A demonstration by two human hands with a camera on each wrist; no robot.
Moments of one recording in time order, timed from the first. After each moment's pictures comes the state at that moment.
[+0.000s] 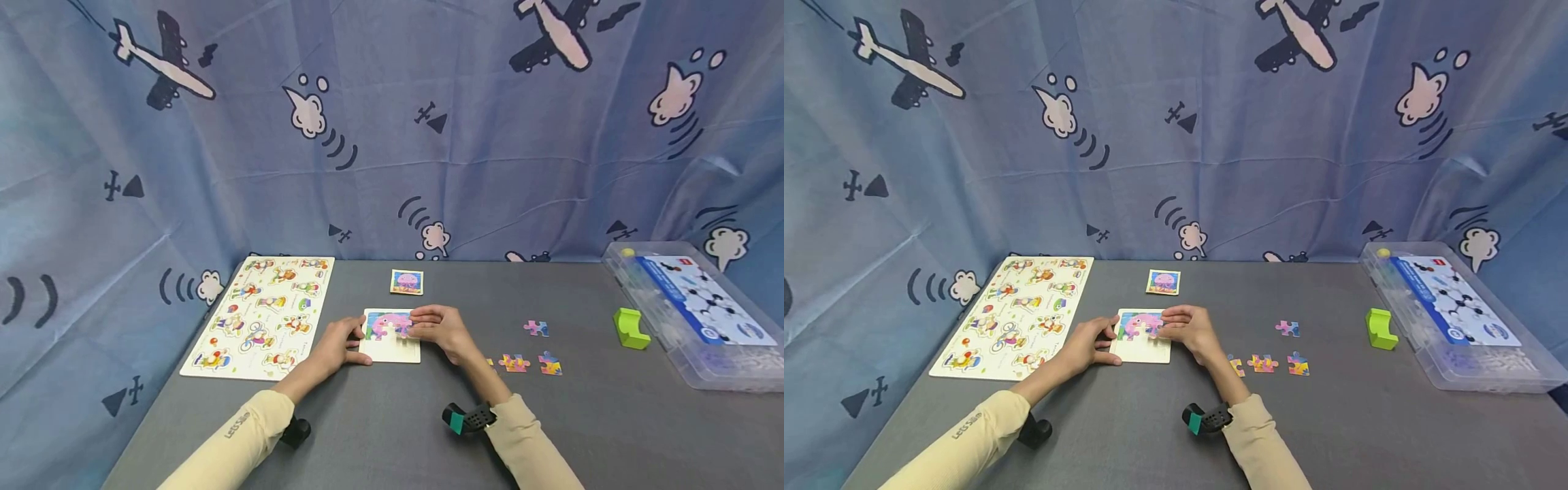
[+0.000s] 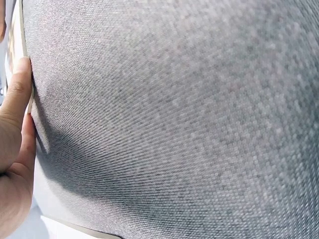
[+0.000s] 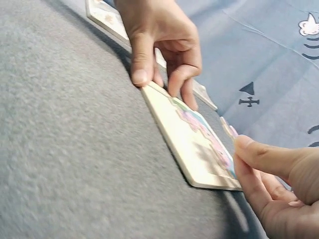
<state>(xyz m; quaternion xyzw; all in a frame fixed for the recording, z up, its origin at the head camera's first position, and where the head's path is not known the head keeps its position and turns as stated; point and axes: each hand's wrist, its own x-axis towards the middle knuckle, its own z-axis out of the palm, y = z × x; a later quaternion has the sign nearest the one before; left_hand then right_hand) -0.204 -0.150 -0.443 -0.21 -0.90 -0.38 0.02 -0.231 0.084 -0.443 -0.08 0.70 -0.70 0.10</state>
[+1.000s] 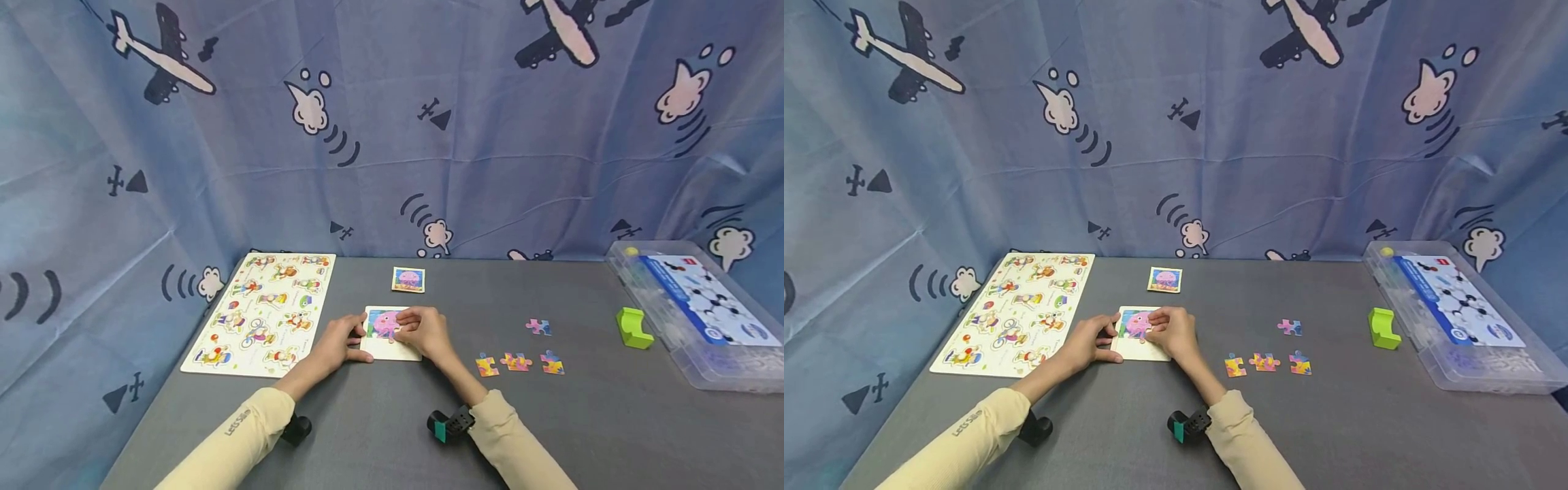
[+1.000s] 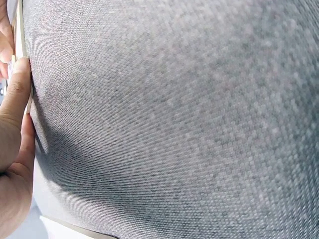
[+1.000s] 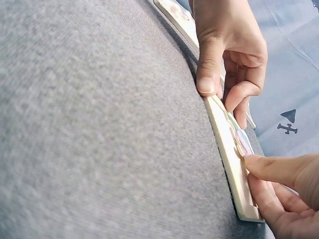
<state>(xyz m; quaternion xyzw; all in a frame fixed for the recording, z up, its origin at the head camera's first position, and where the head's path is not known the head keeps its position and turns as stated) -0.206 -0.150 -0.443 -0.20 -0.91 -0.37 0.01 -0.225 0.046 -0.446 -0.11 0.85 -0.52 -0.04</state>
